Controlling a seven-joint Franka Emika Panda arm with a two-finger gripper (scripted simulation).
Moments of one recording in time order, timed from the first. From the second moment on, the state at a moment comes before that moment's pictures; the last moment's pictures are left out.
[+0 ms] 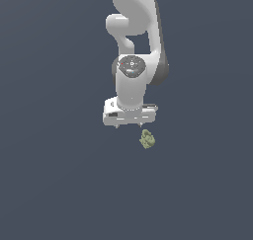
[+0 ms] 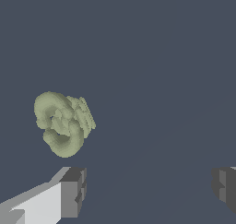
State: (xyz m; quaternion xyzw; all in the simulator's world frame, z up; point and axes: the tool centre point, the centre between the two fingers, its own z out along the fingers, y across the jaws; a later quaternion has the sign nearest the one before) arm 0.002 0.010 0.147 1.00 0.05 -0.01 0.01
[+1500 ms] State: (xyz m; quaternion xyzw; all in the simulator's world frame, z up) arm 0.014 0.101 0.079 0.97 0.25 0.00 0.00
